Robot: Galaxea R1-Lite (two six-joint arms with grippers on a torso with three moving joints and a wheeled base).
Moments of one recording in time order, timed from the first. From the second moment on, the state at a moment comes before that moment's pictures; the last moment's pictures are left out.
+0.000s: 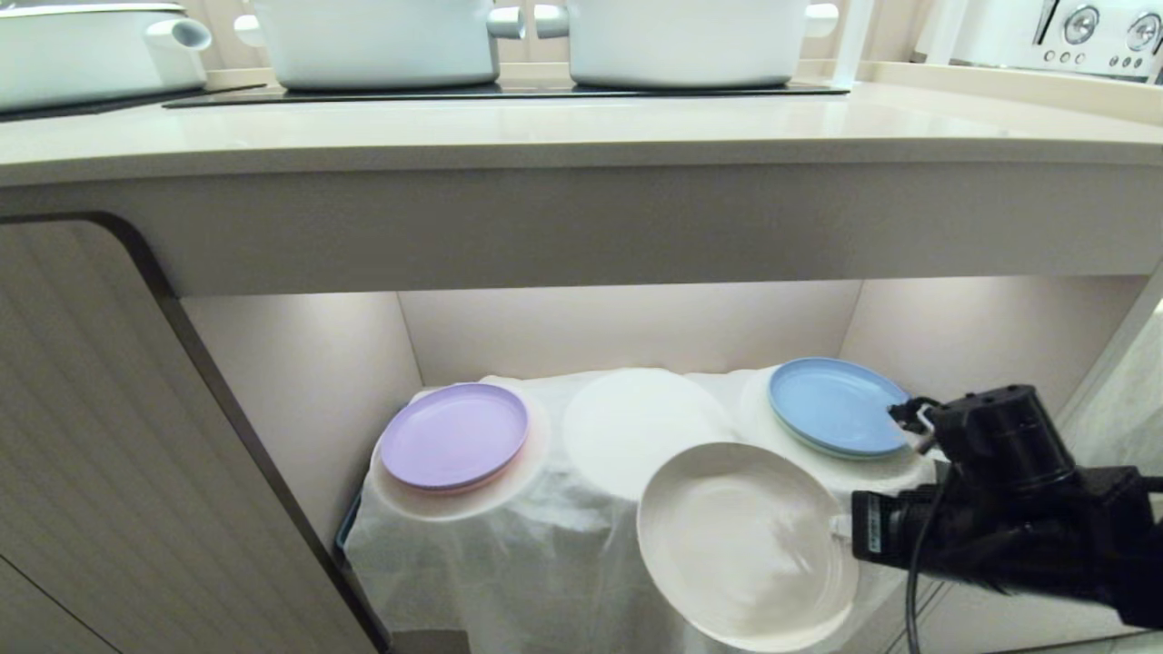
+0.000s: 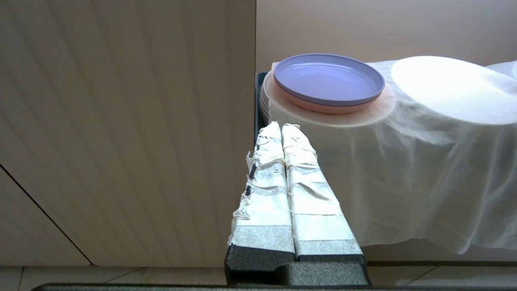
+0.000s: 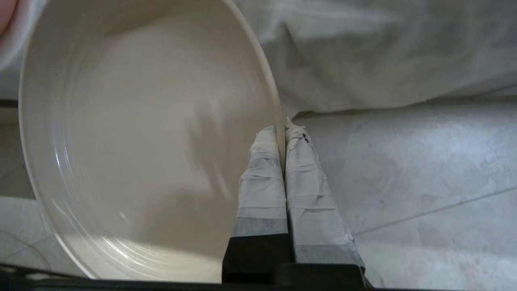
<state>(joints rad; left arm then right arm) 0.00 0.00 0.00 0.00 0.01 -0.04 0.42 1.60 -0.53 -0.27 0.00 0.52</state>
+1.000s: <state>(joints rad) 0.00 0.00 0.00 0.00 0.01 -0.04 0.31 1.23 -0.30 -0.08 0.00 0.43</state>
